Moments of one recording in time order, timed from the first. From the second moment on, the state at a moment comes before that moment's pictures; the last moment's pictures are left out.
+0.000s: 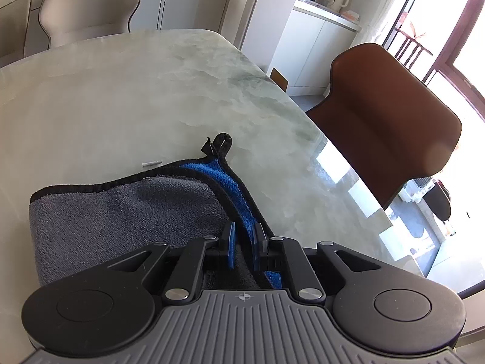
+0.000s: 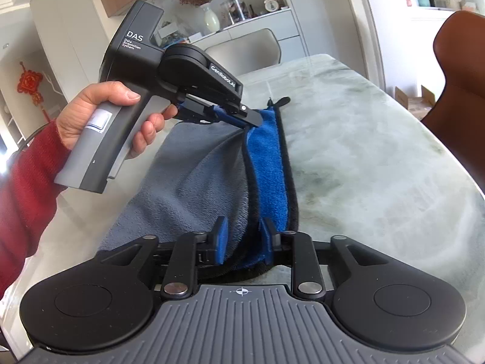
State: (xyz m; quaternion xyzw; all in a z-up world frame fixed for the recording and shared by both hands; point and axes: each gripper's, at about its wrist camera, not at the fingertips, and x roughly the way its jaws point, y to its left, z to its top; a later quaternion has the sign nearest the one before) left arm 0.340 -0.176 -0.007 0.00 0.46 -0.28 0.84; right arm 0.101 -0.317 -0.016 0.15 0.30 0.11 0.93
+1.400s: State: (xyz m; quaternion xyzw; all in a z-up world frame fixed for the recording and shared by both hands) left arm 0.321 -0.140 0.025 0.01 0.38 -0.29 0.88; right arm 0.092 -0.349 -0.002 0.13 0.27 0.08 0.95
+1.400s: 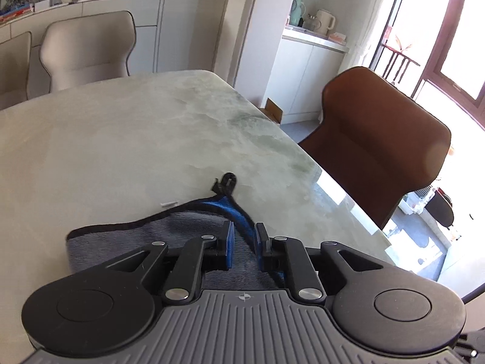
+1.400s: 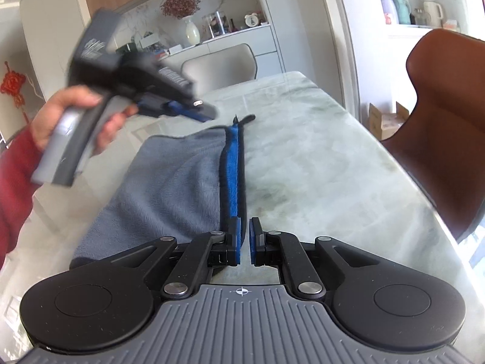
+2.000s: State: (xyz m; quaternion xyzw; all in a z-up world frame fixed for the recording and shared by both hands) left arm 0.277 -0.071 0.003 0.00 0.33 -0.27 0.91; right arm 0.261 -0.373 -0.013 0.17 0.33 0.23 0.90
